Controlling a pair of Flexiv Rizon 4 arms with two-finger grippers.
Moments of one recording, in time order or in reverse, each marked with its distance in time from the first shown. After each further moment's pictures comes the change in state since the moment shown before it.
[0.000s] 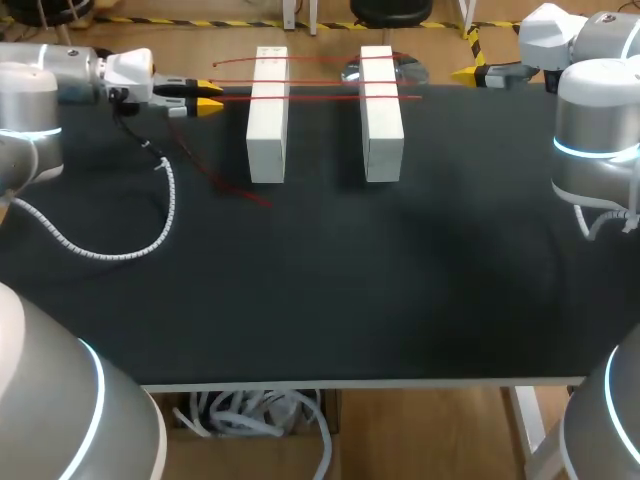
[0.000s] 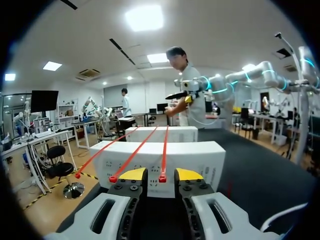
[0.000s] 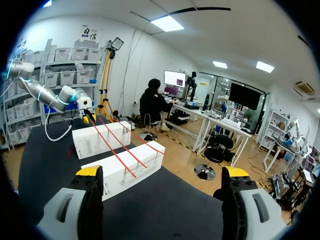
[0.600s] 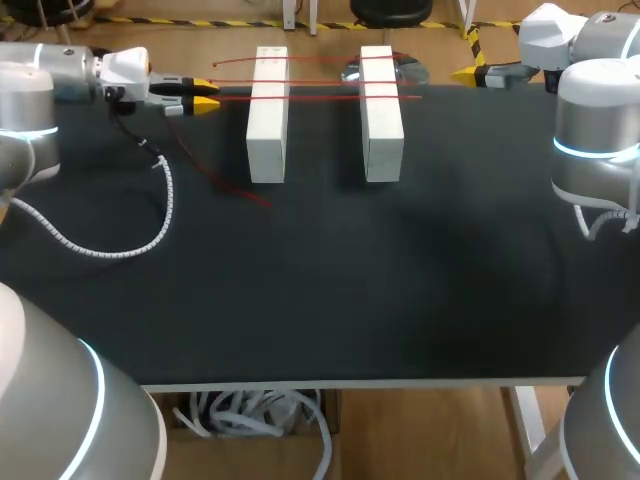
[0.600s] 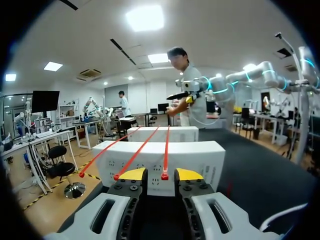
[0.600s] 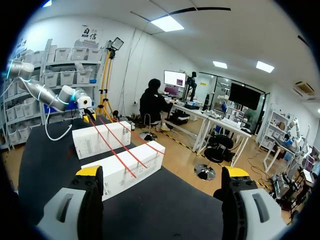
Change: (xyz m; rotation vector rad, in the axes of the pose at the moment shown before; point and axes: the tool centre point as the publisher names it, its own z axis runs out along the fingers) left arm -0.002 0.000 -0.006 -0.001 -0.006 0.001; right arm 0.000 0.000 0.000 0.000 0.000 0.000
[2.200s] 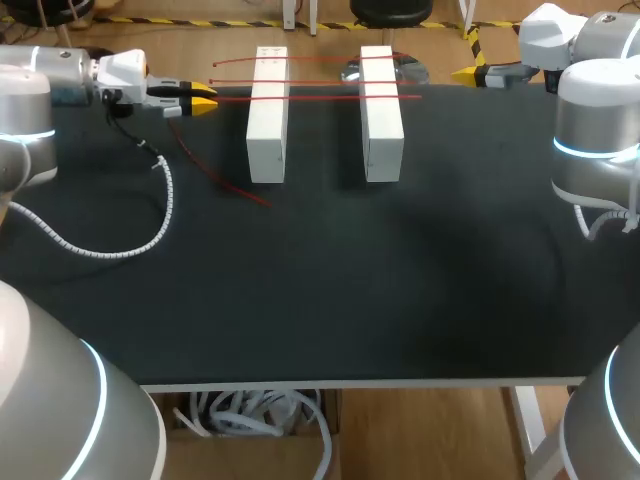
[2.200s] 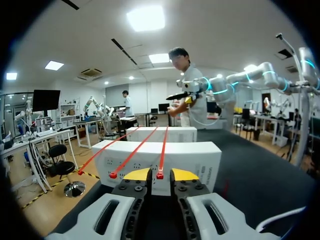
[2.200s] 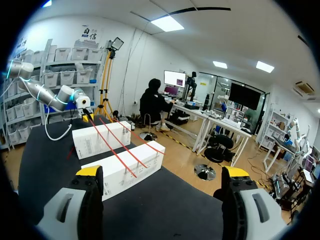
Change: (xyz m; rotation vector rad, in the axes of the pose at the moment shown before) left arm 0.007 0.000 -0.004 -0.001 -0.007 -0.010; right arm 0.000 0.000 0.000 0.000 0.000 0.000
